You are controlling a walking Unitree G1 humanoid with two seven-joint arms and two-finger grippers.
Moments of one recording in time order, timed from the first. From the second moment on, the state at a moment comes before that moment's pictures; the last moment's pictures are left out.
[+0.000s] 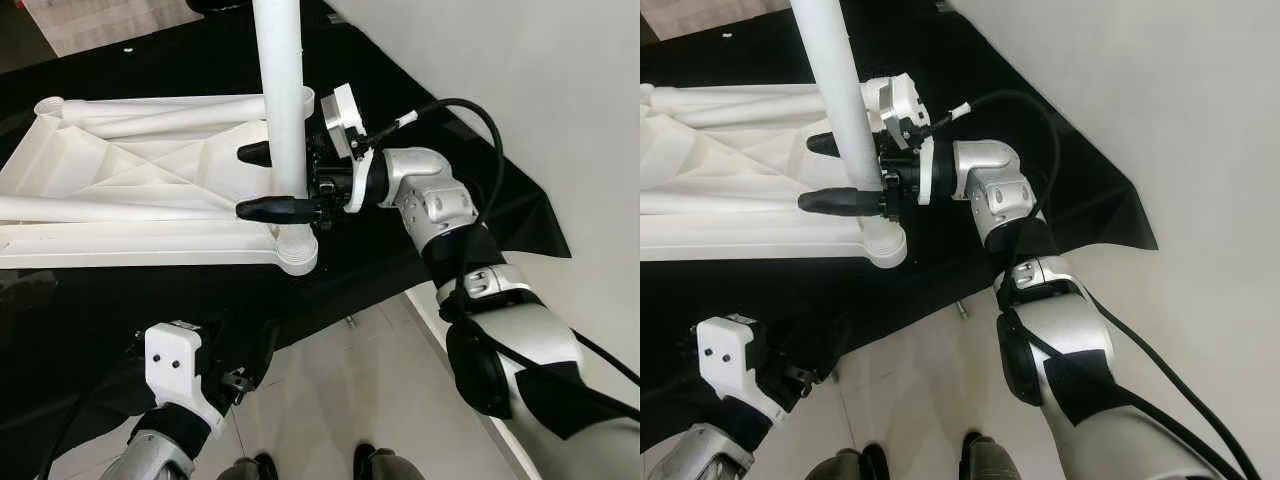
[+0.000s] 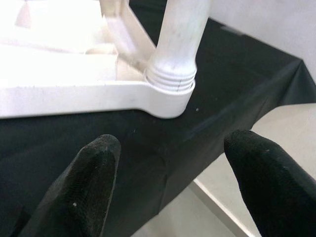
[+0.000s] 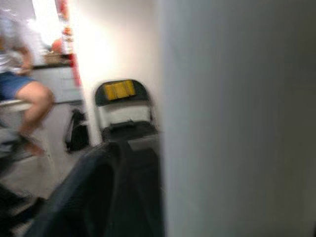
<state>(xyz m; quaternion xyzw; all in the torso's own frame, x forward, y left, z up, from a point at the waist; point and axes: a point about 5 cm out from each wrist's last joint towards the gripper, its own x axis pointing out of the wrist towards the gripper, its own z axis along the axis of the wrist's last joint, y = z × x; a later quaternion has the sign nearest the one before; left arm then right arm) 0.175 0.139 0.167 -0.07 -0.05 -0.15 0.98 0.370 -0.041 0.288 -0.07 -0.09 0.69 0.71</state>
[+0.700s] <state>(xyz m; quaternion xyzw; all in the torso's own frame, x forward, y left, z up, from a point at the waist) 0.159 0.136 0.183 -0.02 -0.10 -0.13 0.99 0.372 -0.112 0.236 -0.05 -0.07 0.23 0.97</state>
